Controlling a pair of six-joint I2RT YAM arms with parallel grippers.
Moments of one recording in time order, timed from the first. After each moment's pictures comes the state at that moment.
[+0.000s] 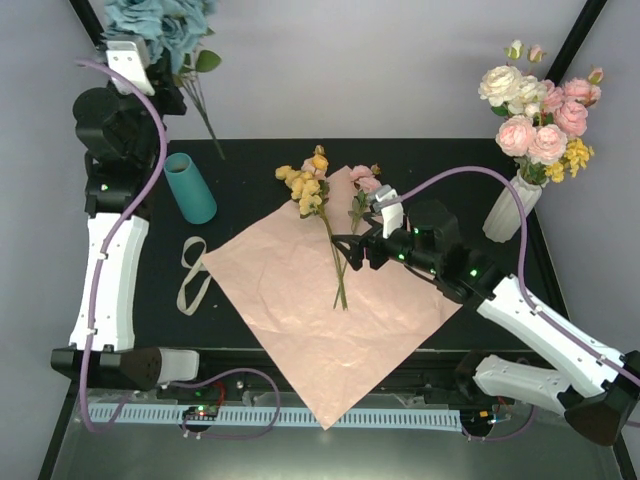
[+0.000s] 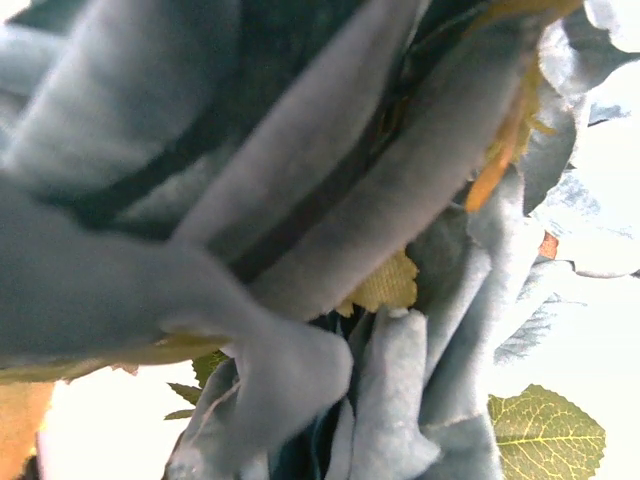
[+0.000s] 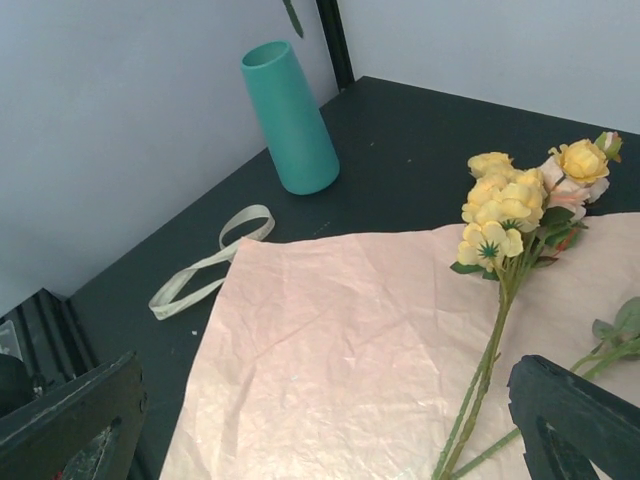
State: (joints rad) left arm -0.06 1.30 1.67 -0.12 0.07 -0.08; right arm 0.79 1.02 1.02 -0.35 -0.14 0.25
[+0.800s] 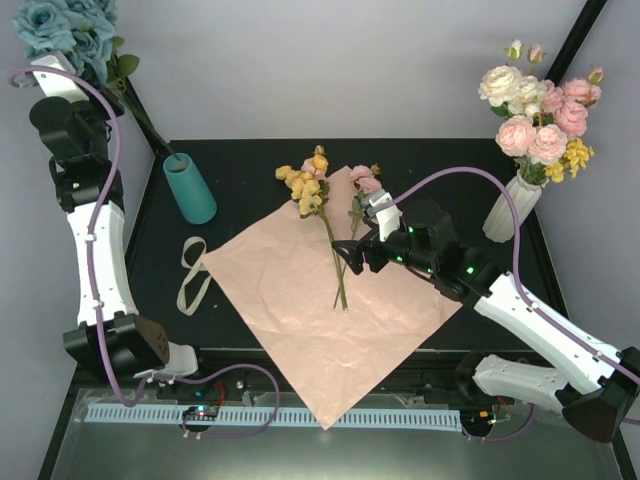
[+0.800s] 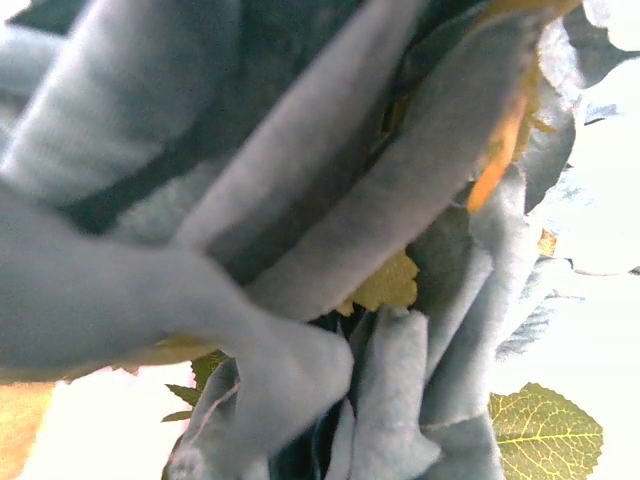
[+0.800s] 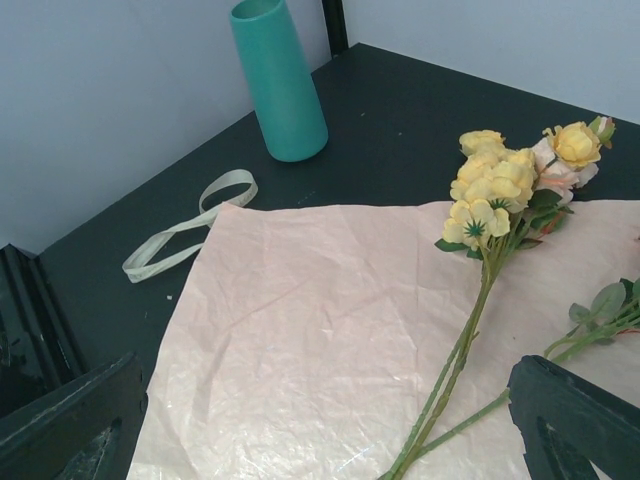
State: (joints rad) left arm 0.33 1.38 1.61 0.02 0.06 -0.25; right arm 0.79 1.05 1.04 -0.41 -0.13 0.16
